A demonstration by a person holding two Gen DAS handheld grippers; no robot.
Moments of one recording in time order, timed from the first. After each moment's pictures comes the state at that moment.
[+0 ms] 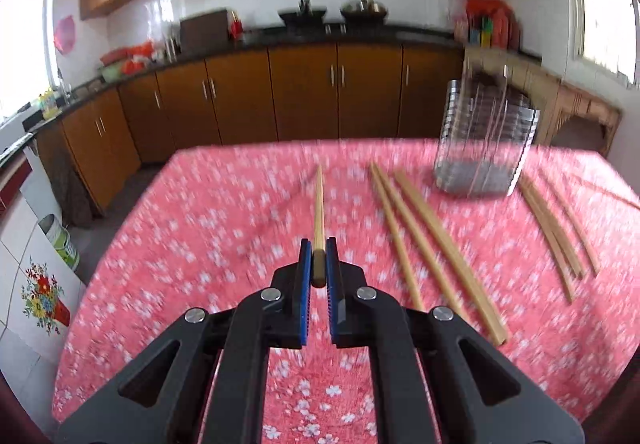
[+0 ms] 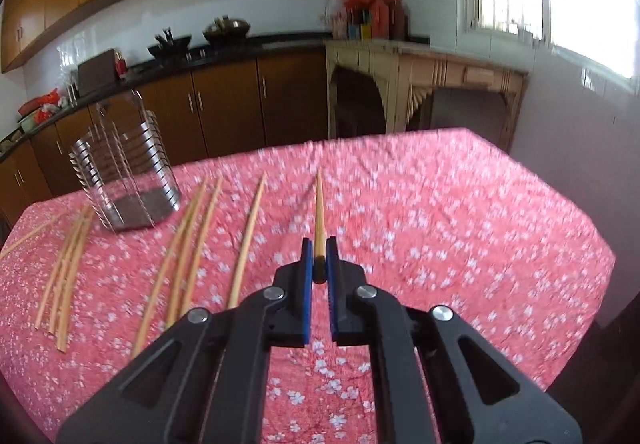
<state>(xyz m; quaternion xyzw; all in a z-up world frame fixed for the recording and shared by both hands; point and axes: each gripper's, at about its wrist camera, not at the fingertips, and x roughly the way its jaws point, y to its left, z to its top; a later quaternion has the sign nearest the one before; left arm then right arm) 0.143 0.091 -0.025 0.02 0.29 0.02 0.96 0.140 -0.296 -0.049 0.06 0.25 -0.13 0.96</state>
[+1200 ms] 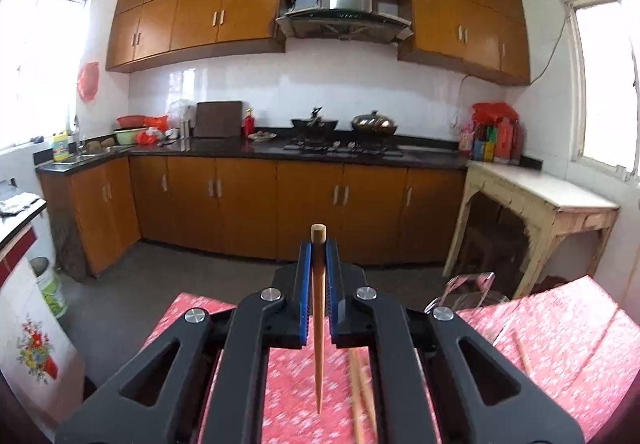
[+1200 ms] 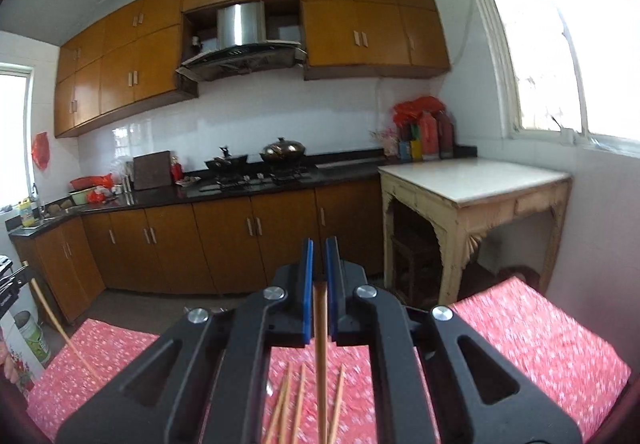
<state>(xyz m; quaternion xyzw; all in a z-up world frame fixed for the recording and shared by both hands) 0.191 0.072 0.130 -0.02 0.12 0.02 0.99 0.191 -0.274 0.147 0.06 0.07 -0.04 1.00</state>
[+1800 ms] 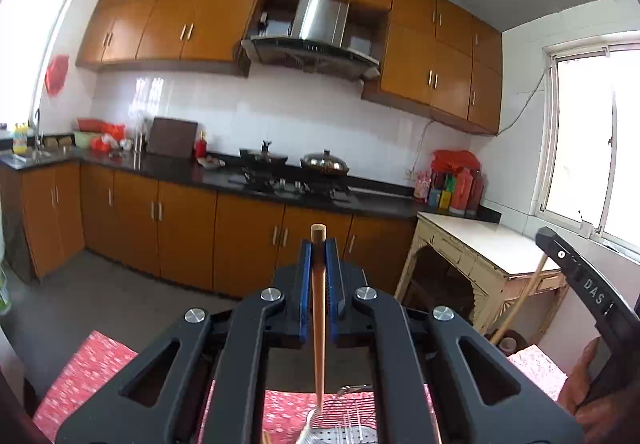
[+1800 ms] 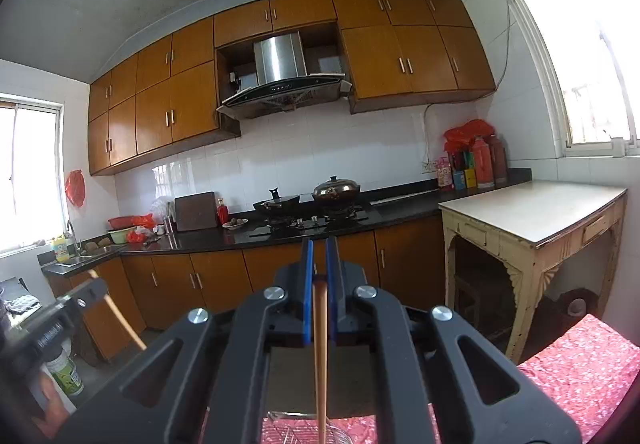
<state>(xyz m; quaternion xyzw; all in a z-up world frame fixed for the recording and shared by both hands) 0.259 -0.003 0.182 -0.09 0.07 -0.05 0.99 0.286 -0.205 0.201 0.09 0.02 0.03 1.00</state>
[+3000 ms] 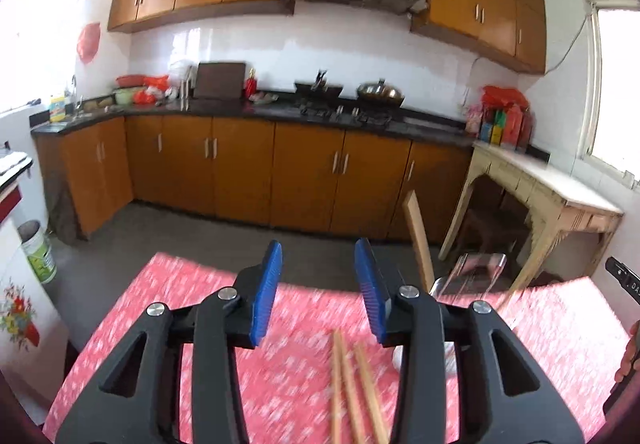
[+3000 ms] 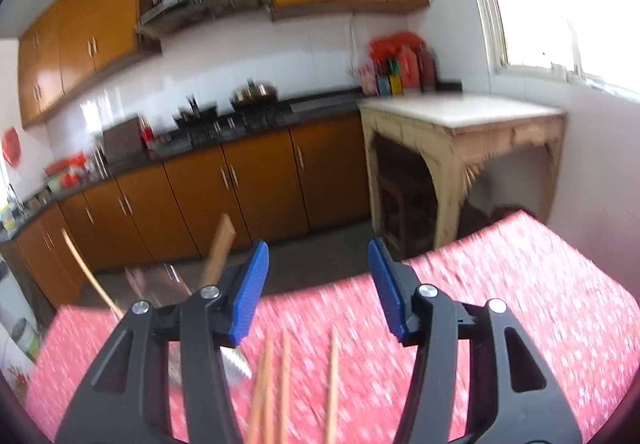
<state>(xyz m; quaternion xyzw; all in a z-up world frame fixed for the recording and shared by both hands) 0.224 0.071 0.074 -0.05 0.20 0.03 0.98 0.258 -0.297 0.029 0.10 0.22 -0.09 0.97</state>
